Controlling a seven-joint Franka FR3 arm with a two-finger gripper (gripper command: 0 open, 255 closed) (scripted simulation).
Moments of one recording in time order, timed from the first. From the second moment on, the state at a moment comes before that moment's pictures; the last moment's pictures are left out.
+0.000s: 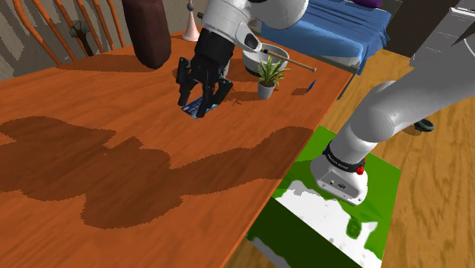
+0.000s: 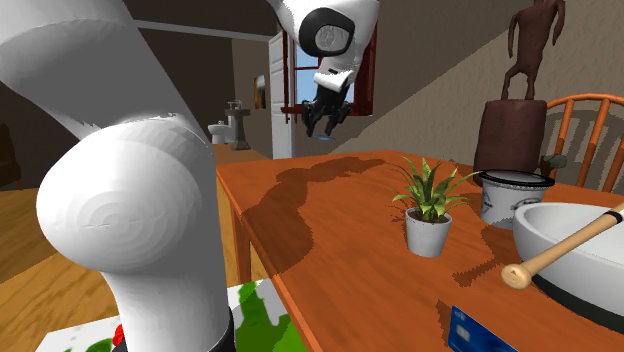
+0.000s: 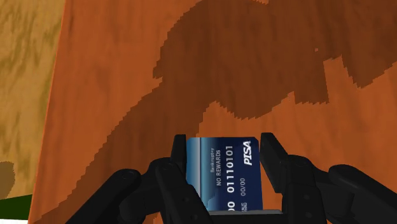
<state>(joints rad) -0.07 -0.42 0.64 -2.37 0.93 2.13 1.60</state>
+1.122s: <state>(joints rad) -0.23 -0.25 0.43 -2.18 0.74 1.94 1.43</state>
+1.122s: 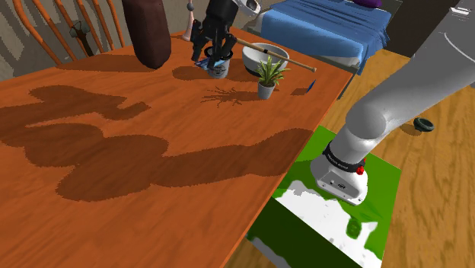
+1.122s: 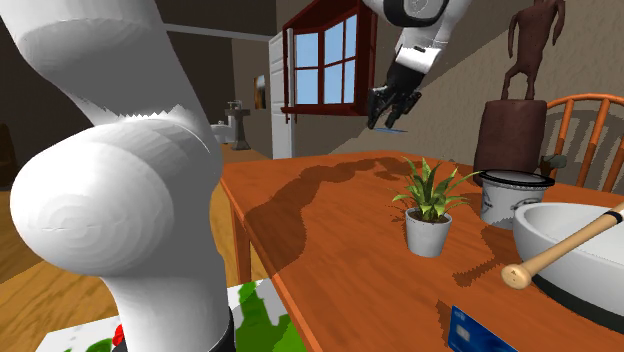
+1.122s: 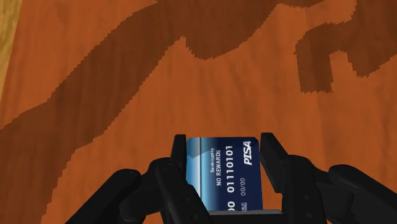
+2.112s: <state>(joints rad) -0.36 0.11 0.29 -1.76 0.56 1.75 1.30</state>
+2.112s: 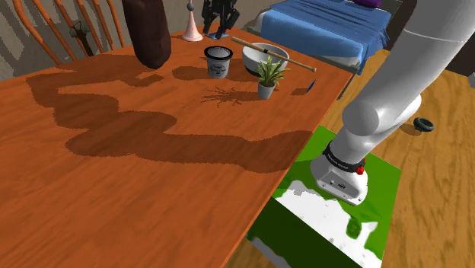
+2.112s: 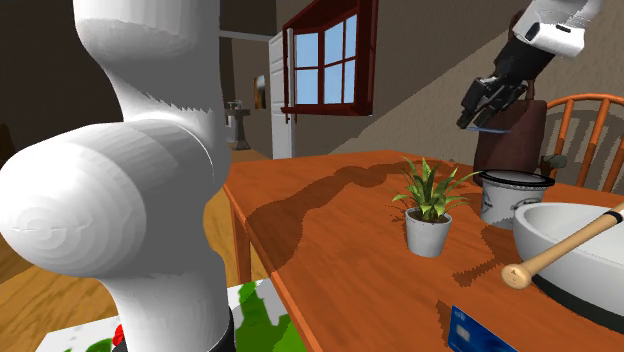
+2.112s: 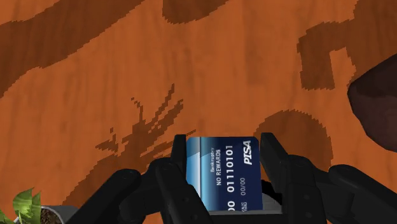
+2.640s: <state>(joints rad) -0.39 0.26 0.26 -1.60 0.51 1.71 1.27</state>
